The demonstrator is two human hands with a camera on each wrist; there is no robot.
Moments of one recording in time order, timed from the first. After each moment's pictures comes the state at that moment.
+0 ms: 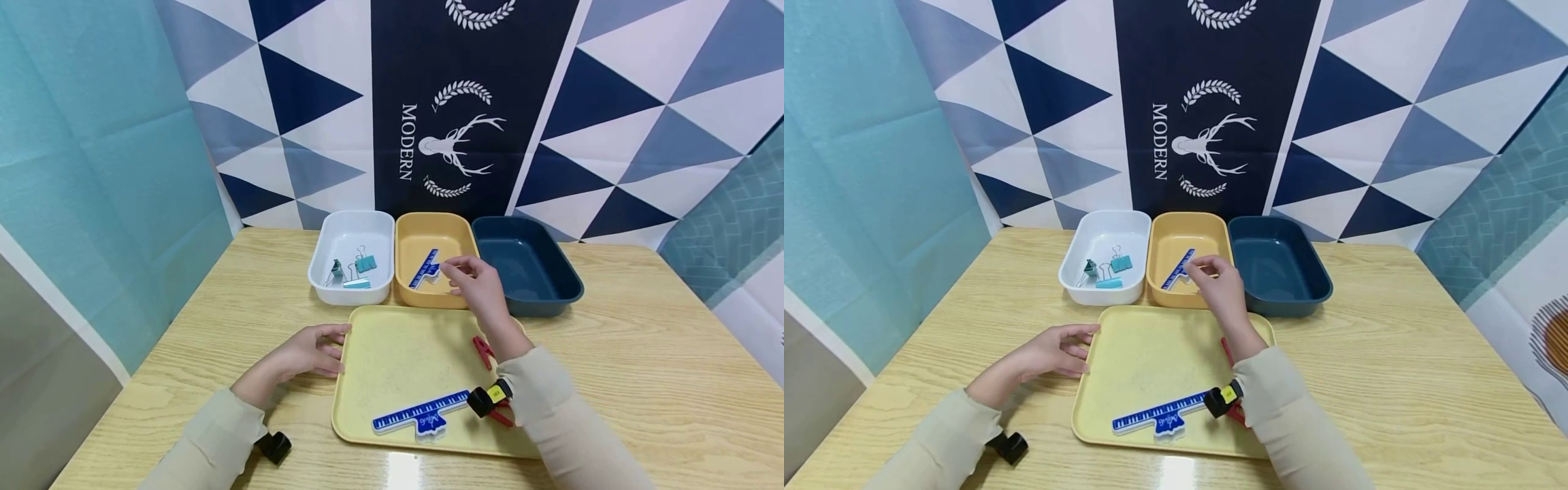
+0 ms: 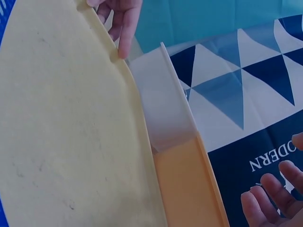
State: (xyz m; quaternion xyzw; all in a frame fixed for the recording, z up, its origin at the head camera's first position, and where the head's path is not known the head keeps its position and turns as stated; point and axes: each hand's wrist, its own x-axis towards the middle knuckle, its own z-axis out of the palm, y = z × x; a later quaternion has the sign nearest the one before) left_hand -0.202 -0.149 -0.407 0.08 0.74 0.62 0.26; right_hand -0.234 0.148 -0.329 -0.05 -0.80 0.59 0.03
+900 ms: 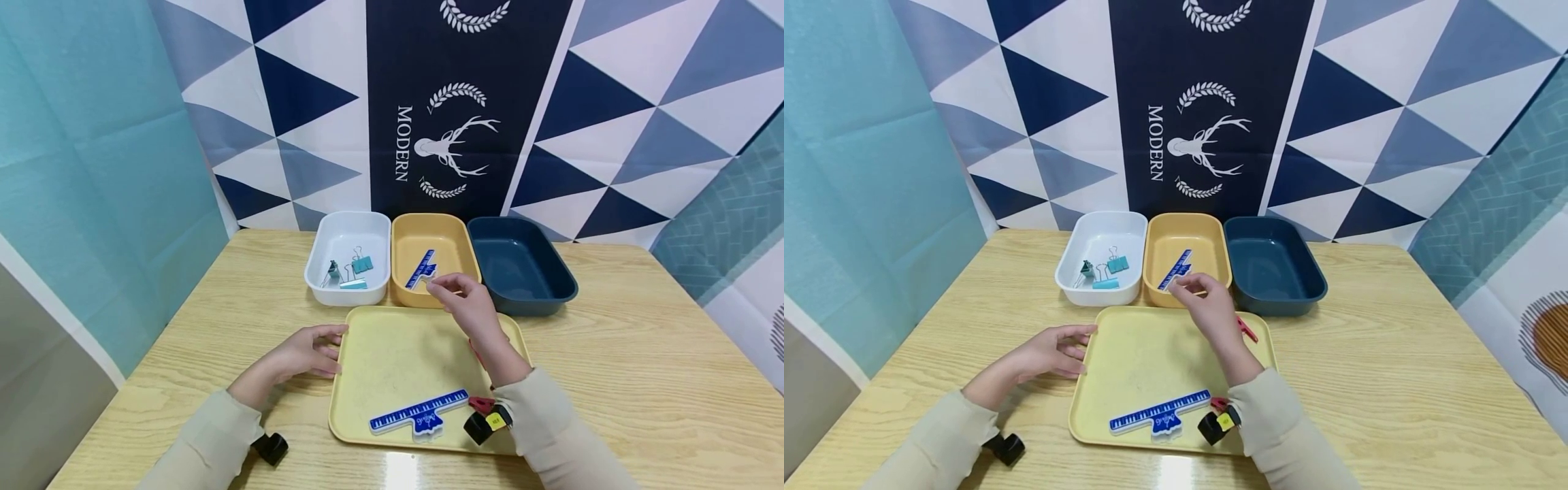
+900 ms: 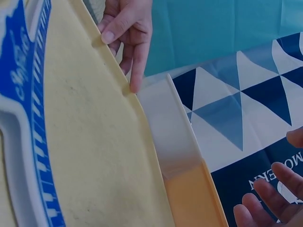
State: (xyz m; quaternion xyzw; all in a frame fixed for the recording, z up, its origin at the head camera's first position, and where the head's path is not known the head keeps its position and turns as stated) left_hand -0.201 -0.149 -0.406 0.08 0.74 0.62 0.26; right_hand -0.205 0.139 -0.333 -0.05 -0.81 0.58 0.01
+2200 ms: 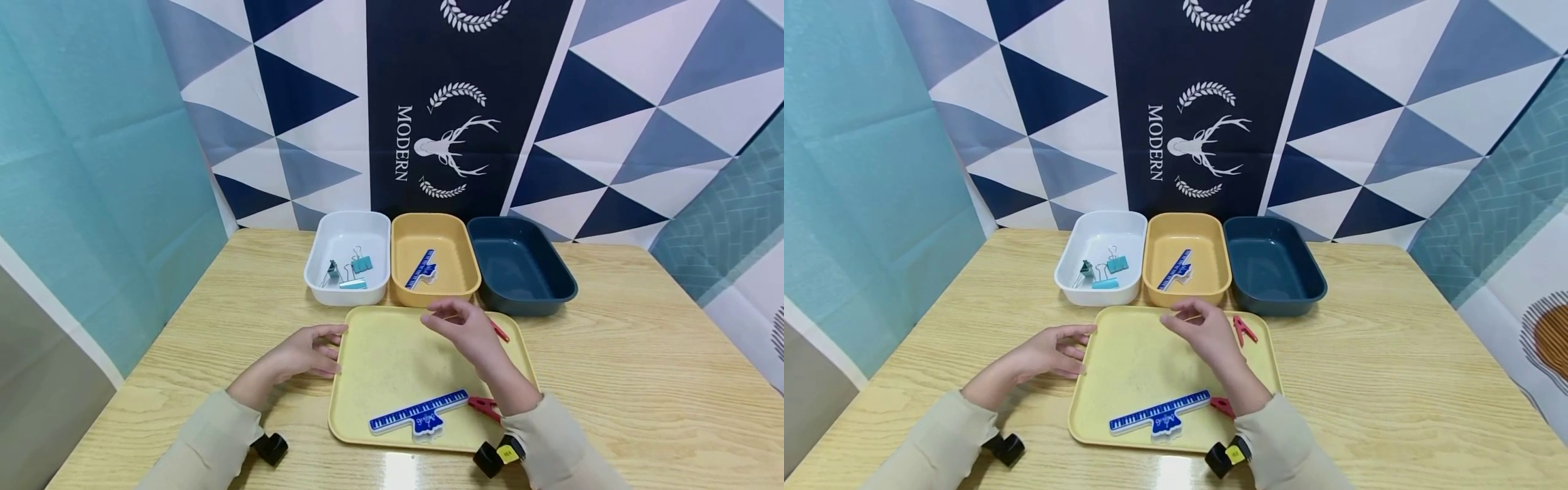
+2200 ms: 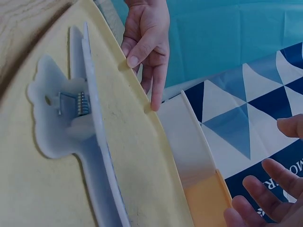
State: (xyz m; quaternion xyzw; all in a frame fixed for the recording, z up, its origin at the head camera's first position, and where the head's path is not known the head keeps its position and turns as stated) left_hand -0.201 -0.150 -0.403 0.08 0.74 0.62 0.26; right_hand -0.175 0.140 -0.349 0.00 -0.83 0.56 -0.02
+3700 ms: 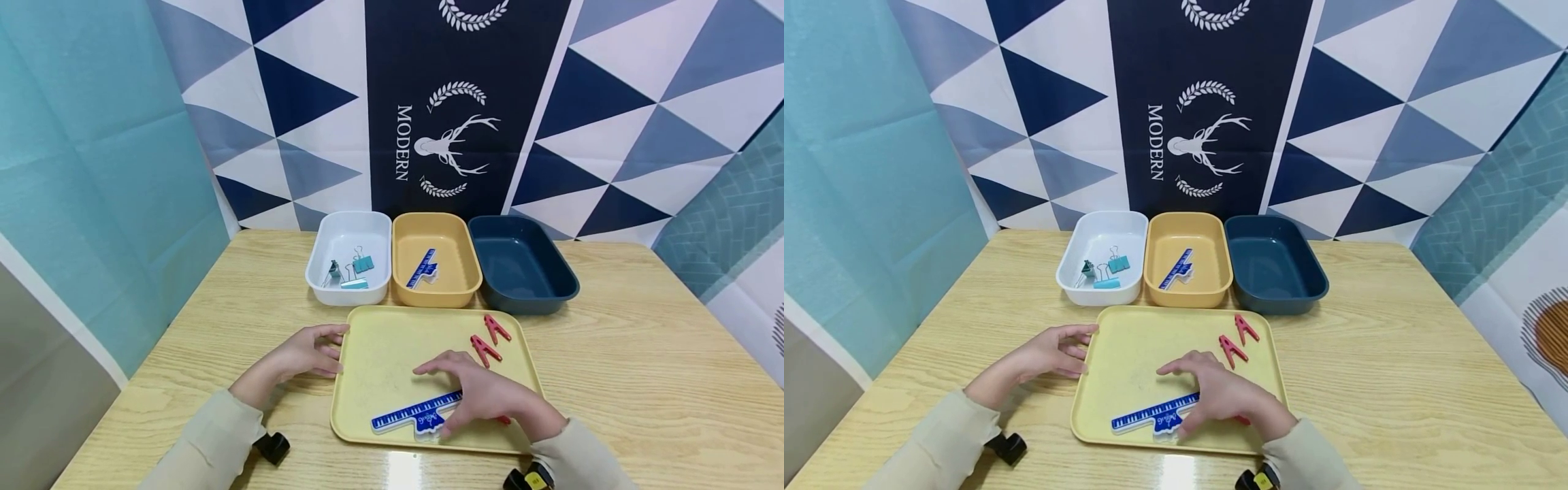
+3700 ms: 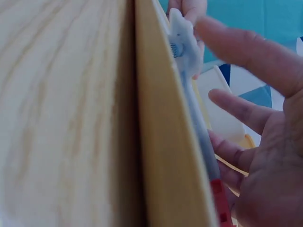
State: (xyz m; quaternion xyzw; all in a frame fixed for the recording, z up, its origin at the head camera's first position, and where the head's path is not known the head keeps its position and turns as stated) left_hand -0.201 -0.149 -0.403 0.08 0.74 0.62 0.26; right_hand -0.146 0.173 -0.386 0.28 -0.85 0.39 -0.20
